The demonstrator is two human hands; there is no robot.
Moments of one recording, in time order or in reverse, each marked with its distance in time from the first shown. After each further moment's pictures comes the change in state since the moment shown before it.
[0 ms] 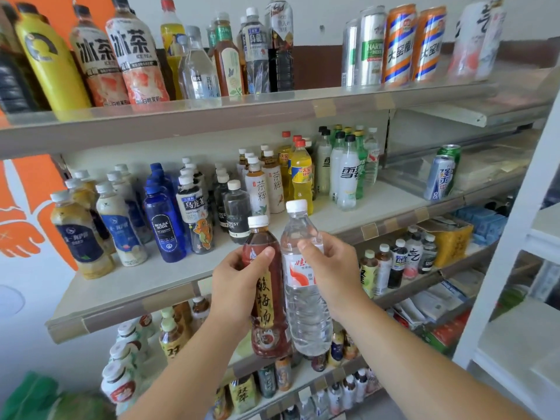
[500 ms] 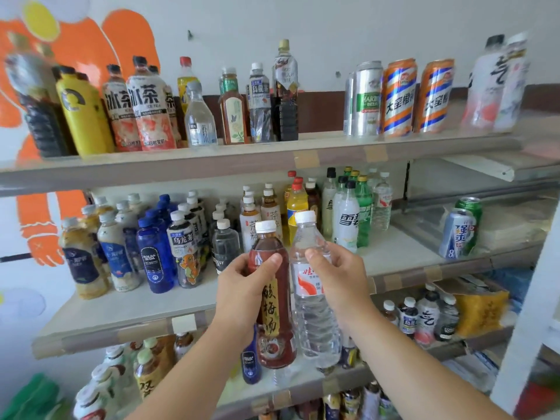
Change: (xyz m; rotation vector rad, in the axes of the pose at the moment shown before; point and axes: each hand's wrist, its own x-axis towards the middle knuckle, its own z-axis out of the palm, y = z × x) left_hand 0.030 0.029 0.118 -0.002 0.126 0.083; right_hand 0.105 -0.022 -0.088 0.040 -0.166 -0.090
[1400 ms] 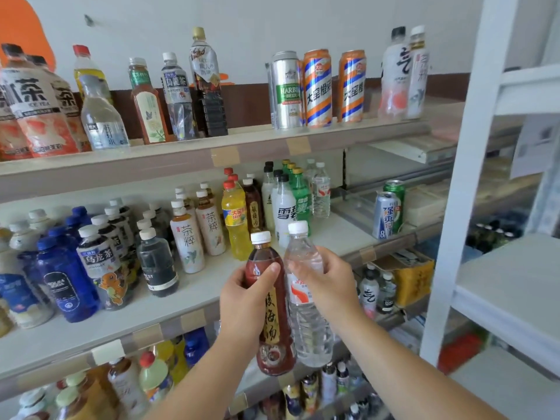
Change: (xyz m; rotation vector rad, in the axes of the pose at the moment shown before) left_hand -0.003 -0.055 0.101 0.016 -0.106 -0.026; right_hand -0.006 0.015 -0.101 -0.117 0.128 0.076
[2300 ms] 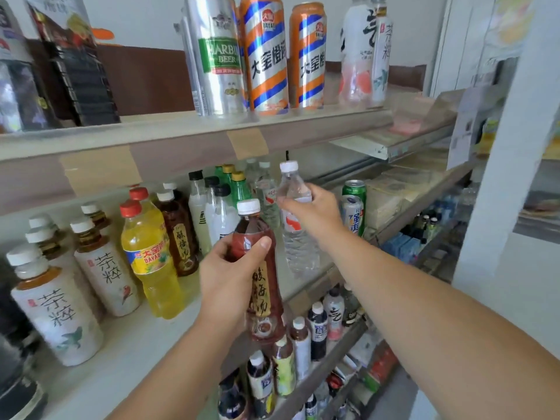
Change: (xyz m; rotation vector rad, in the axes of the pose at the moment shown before) left_hand 0.181 -0.018 0.085 -0.078 -0.225 0.028; right_hand 0.247 0.025 -0.057 -0.280 0.321 0.034
